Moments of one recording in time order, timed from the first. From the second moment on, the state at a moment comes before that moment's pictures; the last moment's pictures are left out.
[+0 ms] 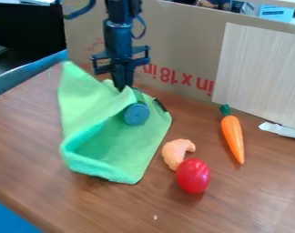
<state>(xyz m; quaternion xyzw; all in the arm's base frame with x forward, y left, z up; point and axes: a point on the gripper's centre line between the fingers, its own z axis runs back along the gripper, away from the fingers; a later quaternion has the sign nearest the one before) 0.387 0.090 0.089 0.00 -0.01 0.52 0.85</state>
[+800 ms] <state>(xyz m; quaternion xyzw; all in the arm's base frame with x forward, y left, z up) 0.408 0.051 0.087 -0.08 -0.09 0.52 0.84</state>
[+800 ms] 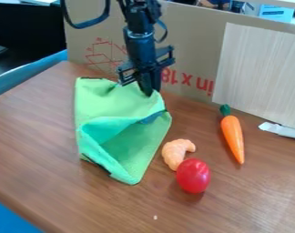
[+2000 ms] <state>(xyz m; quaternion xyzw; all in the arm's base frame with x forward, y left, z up) 0.339 0.140 0.161 -0.11 -0.12 0.51 0.85</state>
